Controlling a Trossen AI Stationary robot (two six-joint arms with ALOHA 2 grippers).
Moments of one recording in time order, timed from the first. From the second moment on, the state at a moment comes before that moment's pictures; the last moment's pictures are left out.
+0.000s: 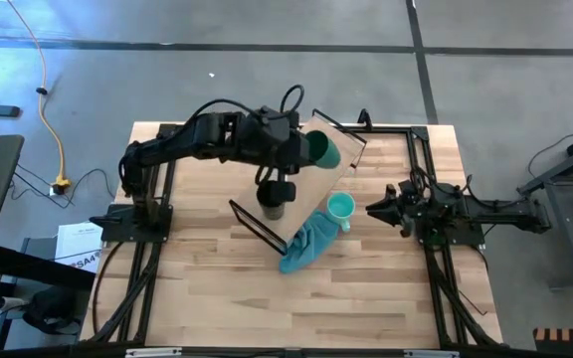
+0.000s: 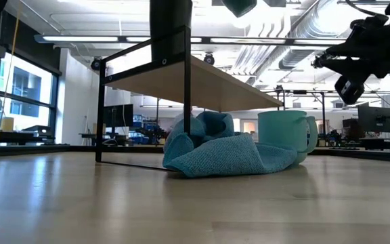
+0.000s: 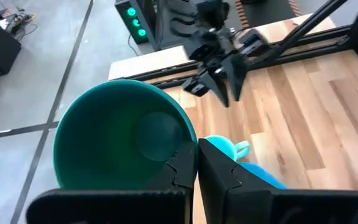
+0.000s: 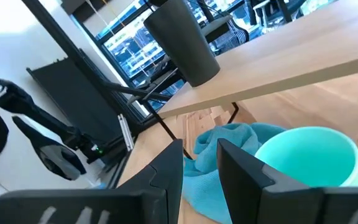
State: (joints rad) left arm 0.14 1.88 2.36 -1.08 -0.14 0.27; right arm -0.05 0.06 0.01 0.04 -0.11 0.57
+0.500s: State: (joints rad) left arm 0.29 1.88 2.36 -1.16 -0.04 0.30; right arm -0.05 0.06 0.01 0.02 -0.11 0.52
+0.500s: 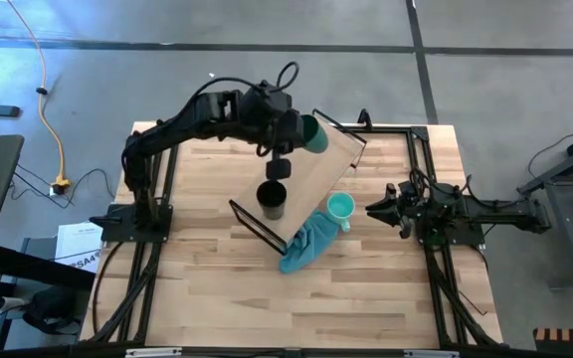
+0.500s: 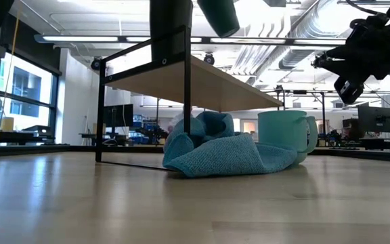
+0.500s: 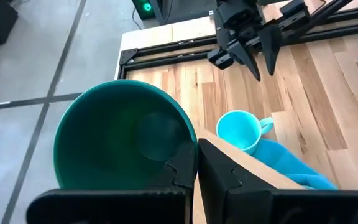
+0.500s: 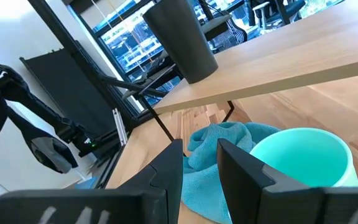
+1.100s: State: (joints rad) left arm 0.42 1.90 2.36 -1.24 0.13 0.48; right arm -0.05 0.06 0.01 0.02 -0.11 0.56
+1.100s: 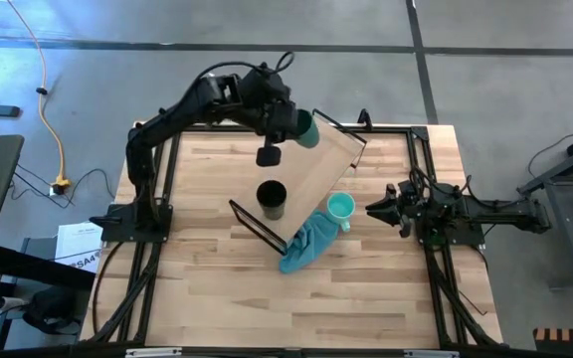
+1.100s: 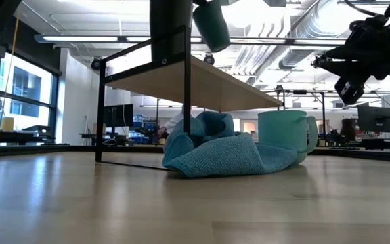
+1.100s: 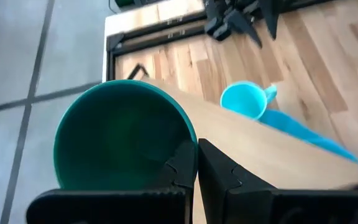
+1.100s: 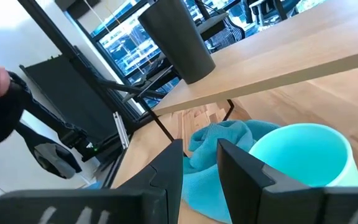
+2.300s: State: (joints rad) left arm 0.36 2.02 2.36 -1.23 0.01 -0.57; right arm -0.05 0.06 0.01 0.00 0.01 0.51
